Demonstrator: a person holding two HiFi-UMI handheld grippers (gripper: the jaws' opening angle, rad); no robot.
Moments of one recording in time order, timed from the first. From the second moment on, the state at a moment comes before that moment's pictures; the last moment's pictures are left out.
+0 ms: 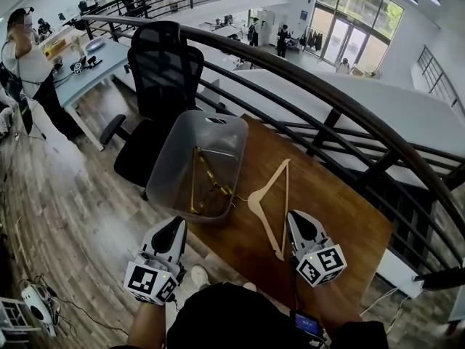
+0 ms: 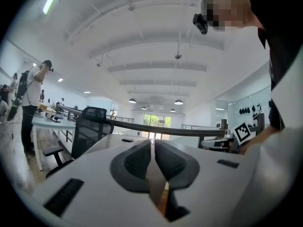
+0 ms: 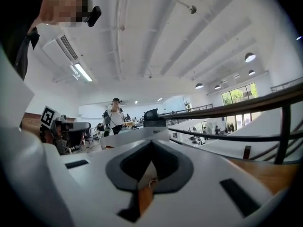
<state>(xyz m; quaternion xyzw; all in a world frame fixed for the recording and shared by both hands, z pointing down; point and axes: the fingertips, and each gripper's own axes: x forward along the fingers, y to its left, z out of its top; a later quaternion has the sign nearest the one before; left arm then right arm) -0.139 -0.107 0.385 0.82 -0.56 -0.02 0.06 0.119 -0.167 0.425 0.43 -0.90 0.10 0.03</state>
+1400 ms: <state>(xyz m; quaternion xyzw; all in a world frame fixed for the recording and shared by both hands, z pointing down) -0.154 -0.072 0.406 0.82 -0.57 0.03 0.08 0.112 -0.183 0.681 0.40 -0.81 0.14 0.41</state>
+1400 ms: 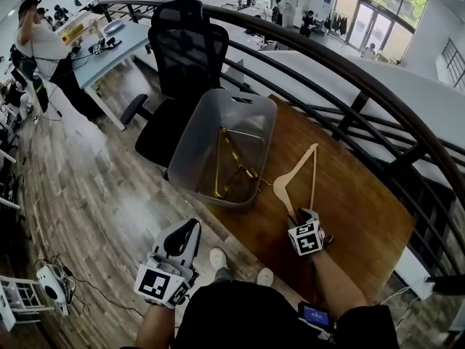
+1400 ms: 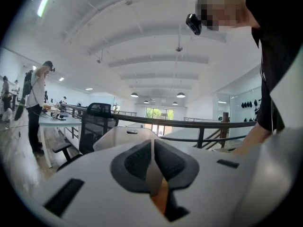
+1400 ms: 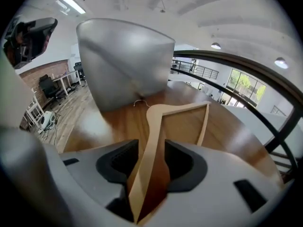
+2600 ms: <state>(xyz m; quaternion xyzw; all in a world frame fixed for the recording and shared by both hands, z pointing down) -0.072 -0.044 0.502 0.84 -0.51 0.10 0.16 0.160 -0.073 0.699 0.40 -0.78 0.22 0.43</state>
